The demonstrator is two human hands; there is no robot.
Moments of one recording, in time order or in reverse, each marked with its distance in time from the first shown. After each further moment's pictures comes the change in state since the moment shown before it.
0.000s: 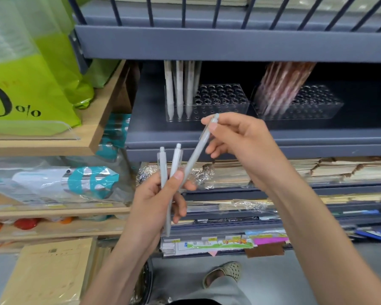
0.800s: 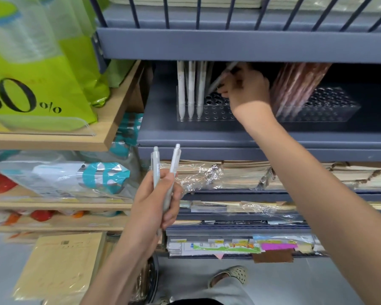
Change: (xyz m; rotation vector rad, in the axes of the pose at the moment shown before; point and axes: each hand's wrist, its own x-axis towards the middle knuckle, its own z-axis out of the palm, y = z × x) left_hand -0.012 0.002 -0.016 -0.035 0.043 -0.019; right_hand 0.114 -0.001 -0.002 -0.546 0.367 -0.210
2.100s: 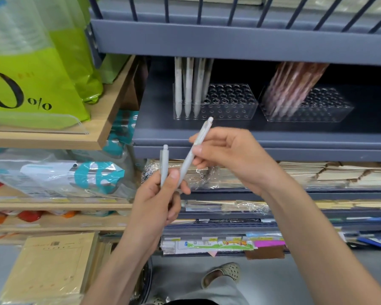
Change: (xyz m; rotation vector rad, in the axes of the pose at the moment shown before) left_hand 0.008 -0.008 0.006 0.100 -0.016 0.054; right_hand -0.111 -0.009 -0.027 0.620 -0.628 0.238
